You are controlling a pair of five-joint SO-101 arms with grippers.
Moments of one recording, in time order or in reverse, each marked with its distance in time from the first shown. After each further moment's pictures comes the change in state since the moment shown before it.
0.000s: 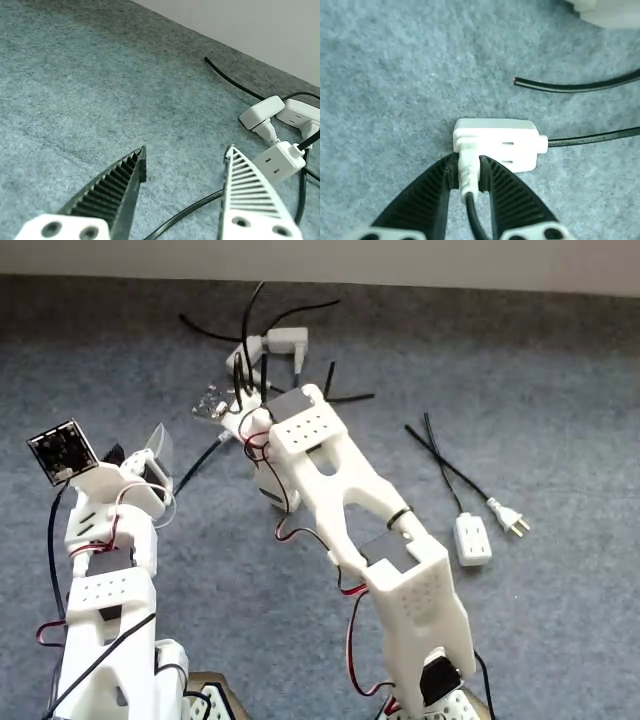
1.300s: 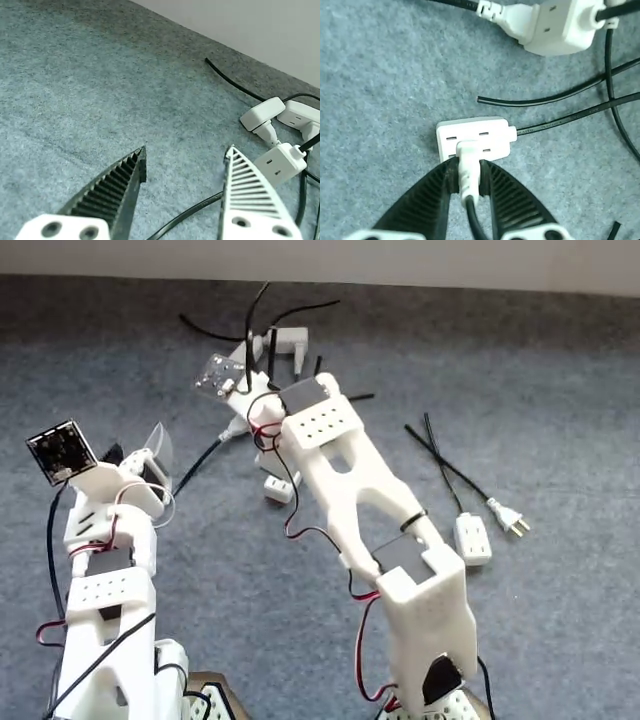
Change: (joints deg) left arm -0.2 0.0 -0.2 0.0 0.0; right arm 1.5 -5.8 0.2 -2.8 0.4
